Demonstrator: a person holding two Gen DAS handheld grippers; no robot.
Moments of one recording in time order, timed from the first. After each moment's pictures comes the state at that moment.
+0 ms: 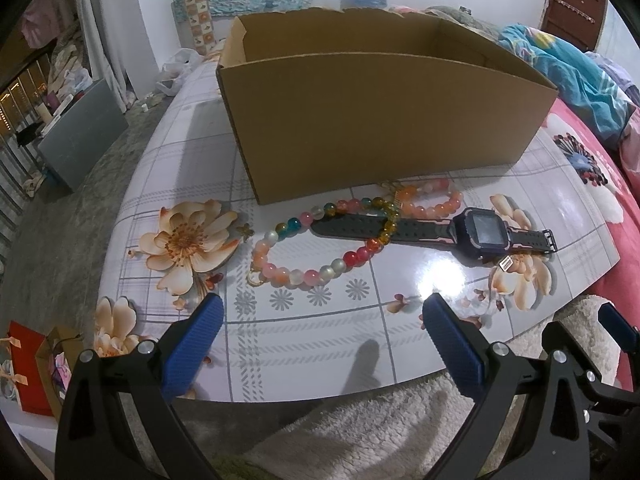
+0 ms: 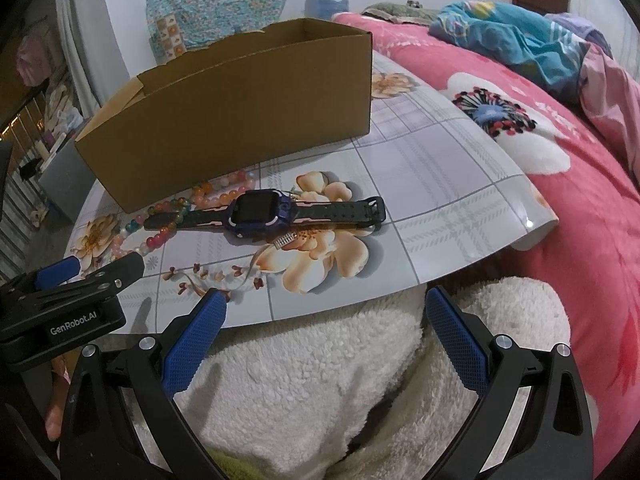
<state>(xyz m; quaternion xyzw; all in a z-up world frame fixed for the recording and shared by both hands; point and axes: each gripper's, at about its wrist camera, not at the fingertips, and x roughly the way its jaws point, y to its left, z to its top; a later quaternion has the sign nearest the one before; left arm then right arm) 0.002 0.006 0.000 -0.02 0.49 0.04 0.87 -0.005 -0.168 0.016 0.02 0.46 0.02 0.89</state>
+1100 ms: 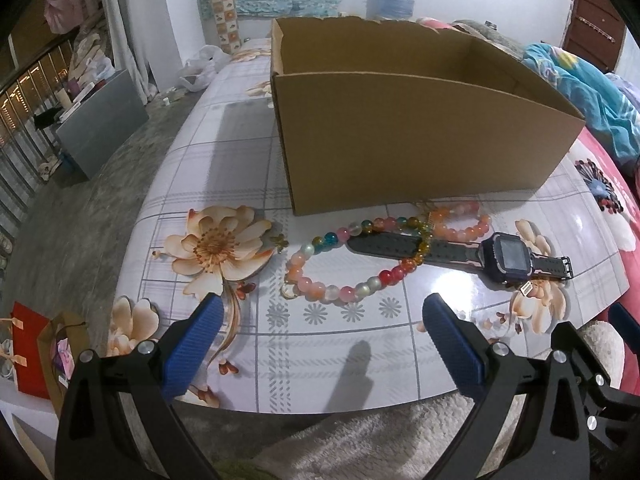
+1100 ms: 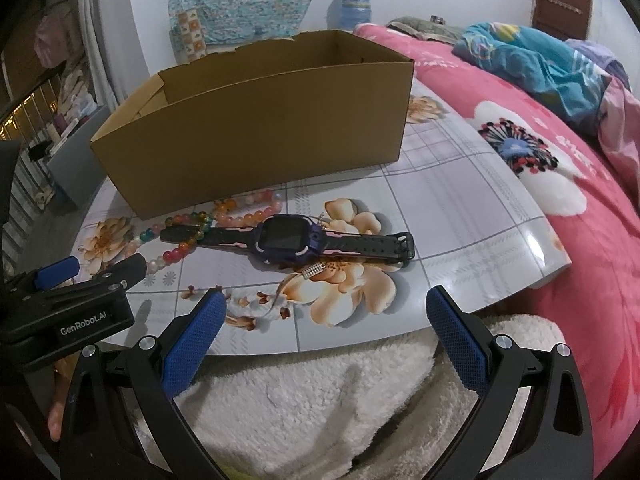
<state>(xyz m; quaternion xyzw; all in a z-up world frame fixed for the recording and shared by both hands) 0.005 0.026 0.006 -0.04 0.48 0.08 0.87 0.007 -0.152 0.027 -0.01 0.44 0.05 0.89</state>
